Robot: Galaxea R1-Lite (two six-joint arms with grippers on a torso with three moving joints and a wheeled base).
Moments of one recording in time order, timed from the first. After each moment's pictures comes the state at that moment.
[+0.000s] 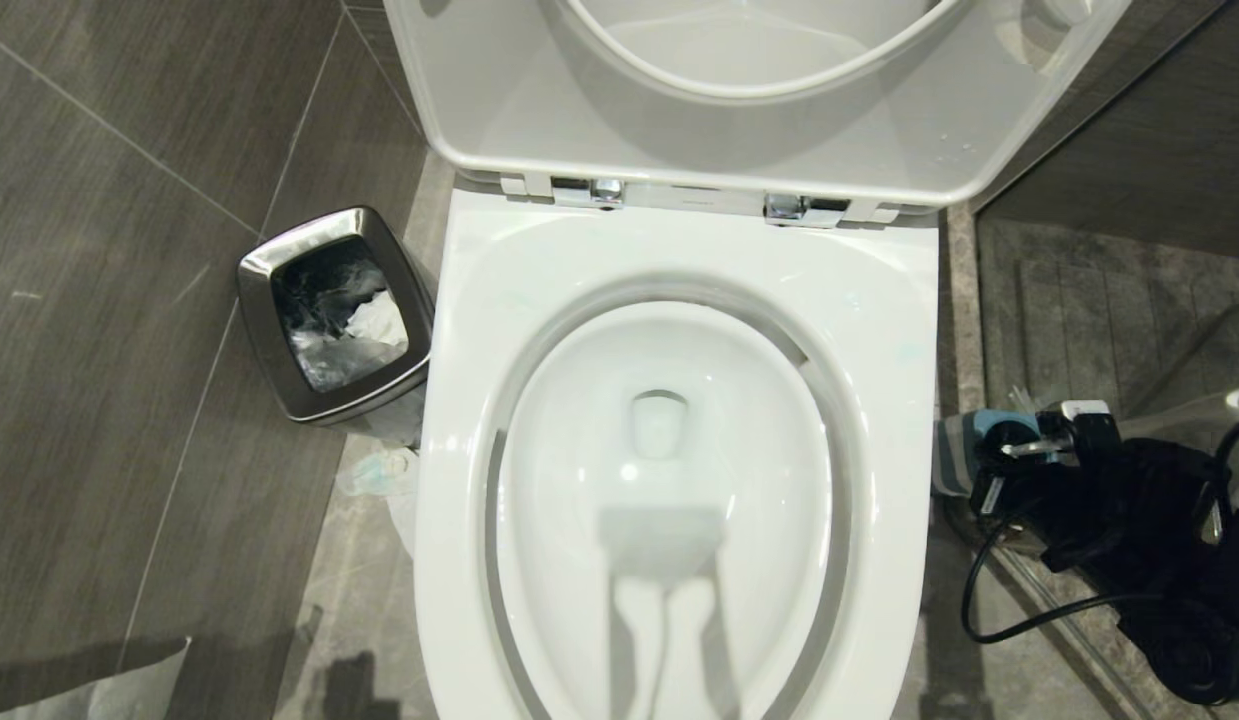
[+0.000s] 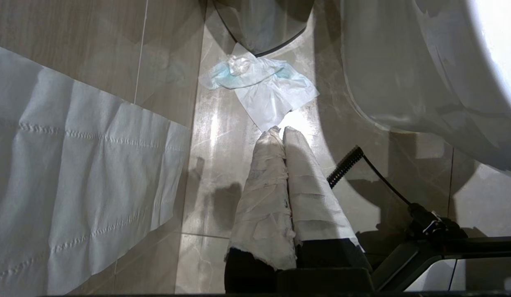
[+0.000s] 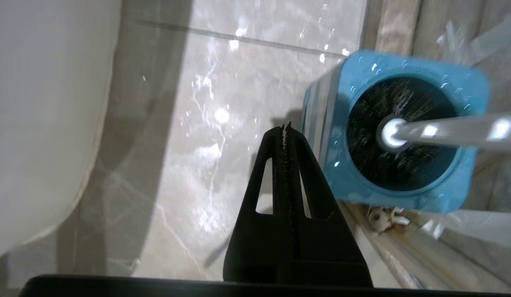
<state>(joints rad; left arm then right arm) 0.00 0.00 0.00 0.00 -0.01 0.02 -0.06 2.11 -0.43 -1.52 0.02 0.00</state>
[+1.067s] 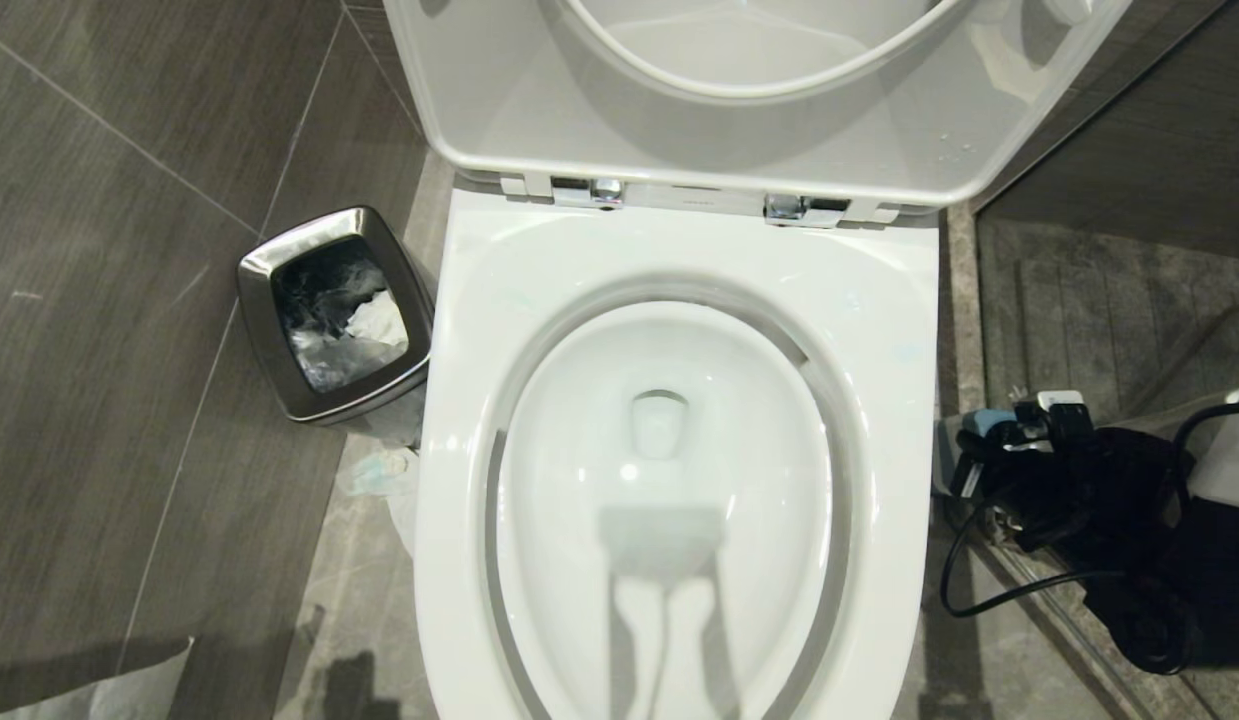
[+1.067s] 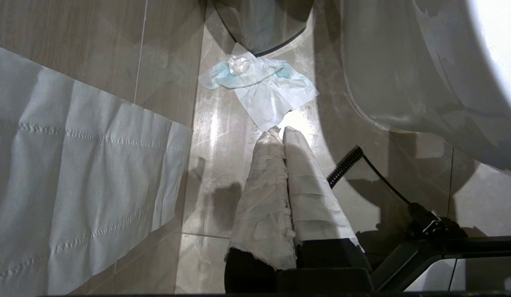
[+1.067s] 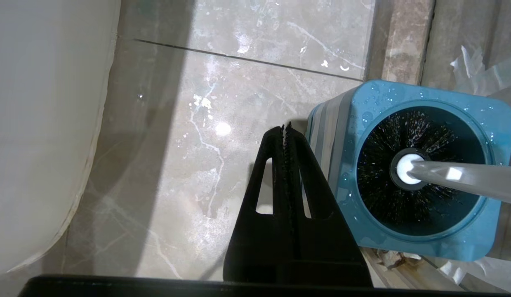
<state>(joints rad) 0.00 0.00 0.00 0.01 -0.01 0.02 -0.06 2.19 -0.54 -1.52 0.03 0.00</state>
